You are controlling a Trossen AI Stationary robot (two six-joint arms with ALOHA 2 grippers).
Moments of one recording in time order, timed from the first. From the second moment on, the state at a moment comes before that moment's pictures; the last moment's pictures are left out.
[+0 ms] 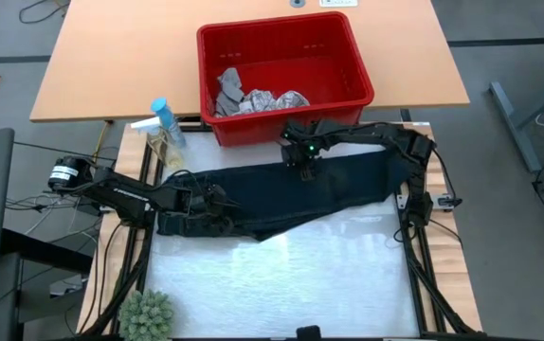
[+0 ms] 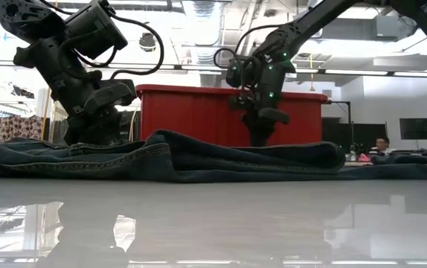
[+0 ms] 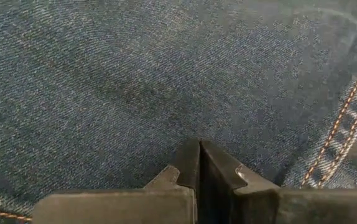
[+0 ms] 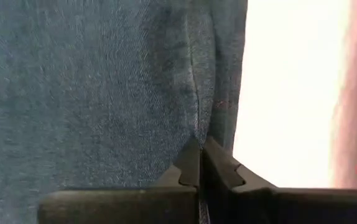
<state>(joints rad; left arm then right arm) -0.04 1.34 0.49 -0.05 -0.24 -0.73 -0.47 1.94 1.45 -0.74 -0.03 -0.61</state>
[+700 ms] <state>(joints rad) -0.04 1.34 0.49 -0.08 -0.24 -0.72 -0.52 1.92 1.47 -0.92 -0.03 -0.55</state>
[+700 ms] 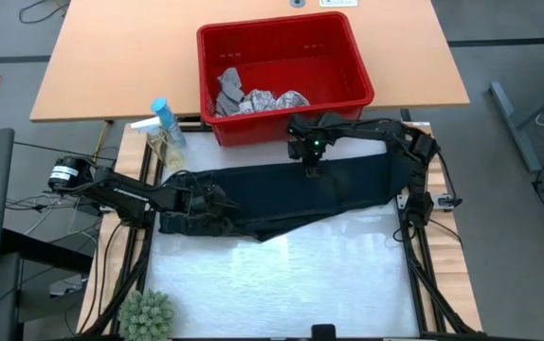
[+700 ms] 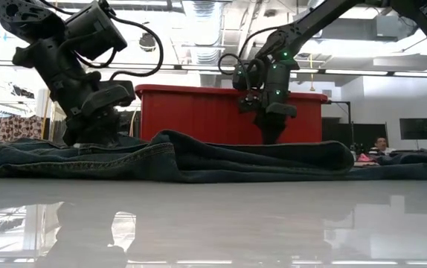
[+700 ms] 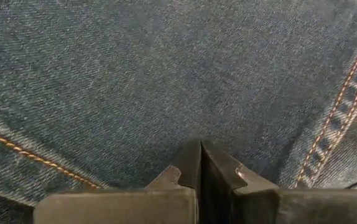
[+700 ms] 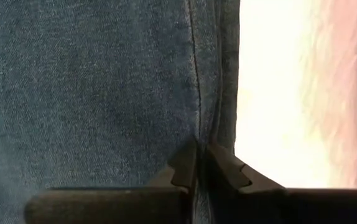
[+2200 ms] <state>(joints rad) -0.04 1.34 0.49 -0.10 -0.24 -0.72 -0.58 1.64 1.04 -0.69 0.22 -0.29</state>
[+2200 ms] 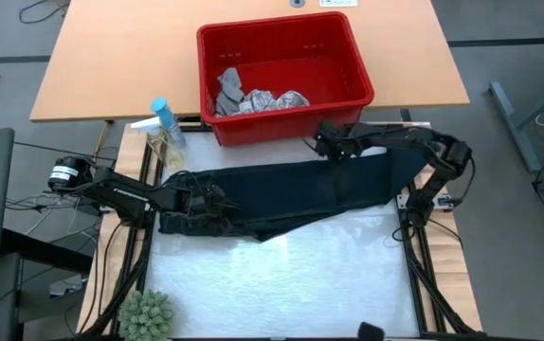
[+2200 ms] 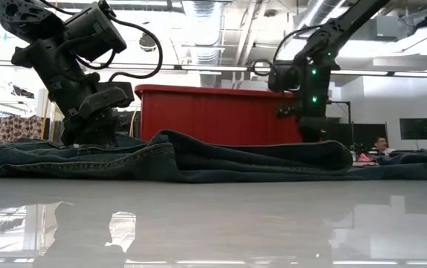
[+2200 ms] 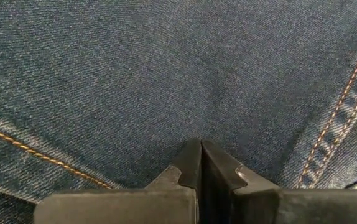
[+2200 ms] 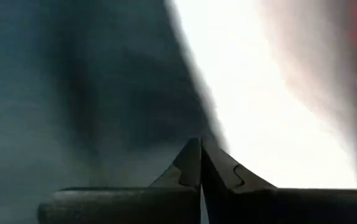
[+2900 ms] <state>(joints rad) 0.03 1.36 0.96 0.02 -0.15 -0.55 -0.31 1.23 0.87 -0.83 -0.08 0.06</state>
